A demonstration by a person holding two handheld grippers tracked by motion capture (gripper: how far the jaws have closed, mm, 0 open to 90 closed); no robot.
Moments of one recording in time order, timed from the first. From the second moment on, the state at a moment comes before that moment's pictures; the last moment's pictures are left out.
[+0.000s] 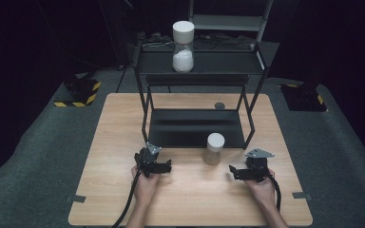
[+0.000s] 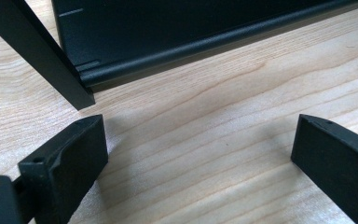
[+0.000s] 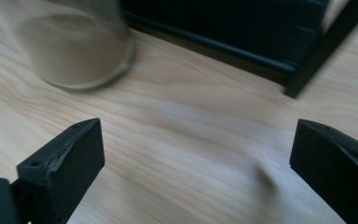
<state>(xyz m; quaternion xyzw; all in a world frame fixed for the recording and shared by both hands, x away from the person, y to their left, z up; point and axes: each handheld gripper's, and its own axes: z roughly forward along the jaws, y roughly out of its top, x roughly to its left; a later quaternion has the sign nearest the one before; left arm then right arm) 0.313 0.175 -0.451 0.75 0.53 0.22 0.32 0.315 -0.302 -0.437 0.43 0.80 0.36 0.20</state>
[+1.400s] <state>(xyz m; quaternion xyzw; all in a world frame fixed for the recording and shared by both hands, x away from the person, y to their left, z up) 0.313 0.175 -0.451 0.75 0.53 0.22 0.32 0.351 -0.256 -0.428 0.38 0.79 0.46 0.17</state>
